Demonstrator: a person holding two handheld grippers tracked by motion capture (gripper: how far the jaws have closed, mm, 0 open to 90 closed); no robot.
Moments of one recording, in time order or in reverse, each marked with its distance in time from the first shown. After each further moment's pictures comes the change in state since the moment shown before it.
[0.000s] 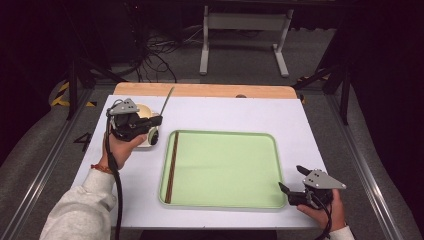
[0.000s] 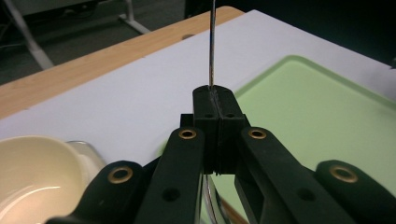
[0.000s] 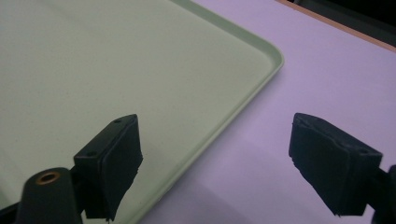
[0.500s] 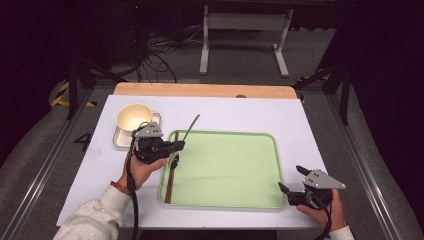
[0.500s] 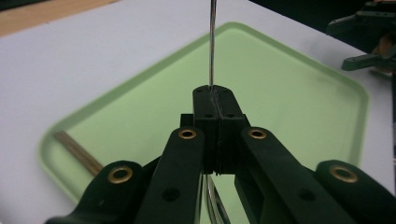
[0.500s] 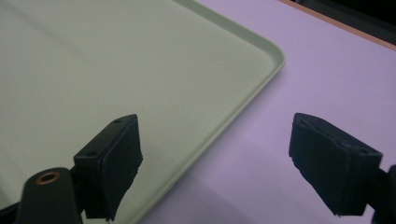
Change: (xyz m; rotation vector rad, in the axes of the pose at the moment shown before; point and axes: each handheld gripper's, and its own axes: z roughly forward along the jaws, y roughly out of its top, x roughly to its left) left arm -0.050 -0.033 0.038 0.066 -0.157 -0.016; right arm 0.000 0.000 0.001 0.003 0.004 0.001
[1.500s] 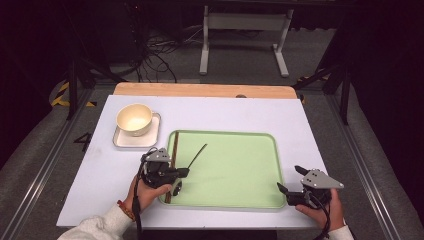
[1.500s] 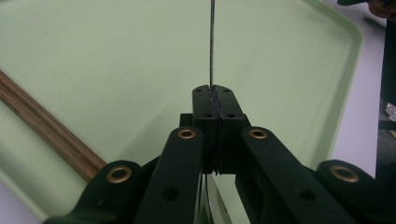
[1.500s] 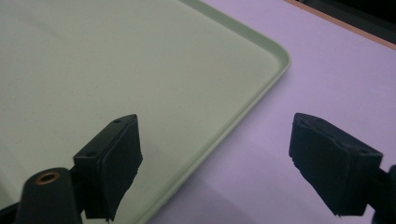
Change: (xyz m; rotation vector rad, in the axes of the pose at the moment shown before) left arm -0.025 -0.056 0.019 0.129 -0.044 -0.076; right arm 0.002 0.002 0.002 0.006 0.009 -0.012
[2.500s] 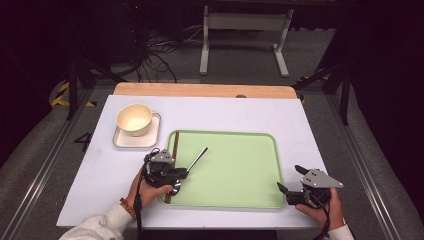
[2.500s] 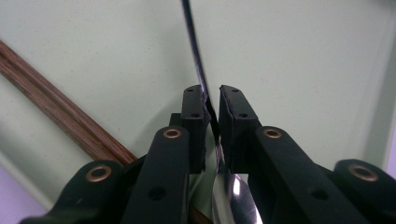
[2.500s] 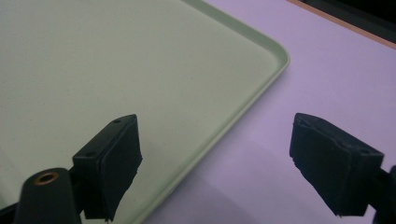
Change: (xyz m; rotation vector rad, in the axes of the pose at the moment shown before) left arm 0.013 -0.005 0.017 0.071 0.046 0.037; right arm -0.002 -0.001 0.002 0.005 -0.002 -0.003
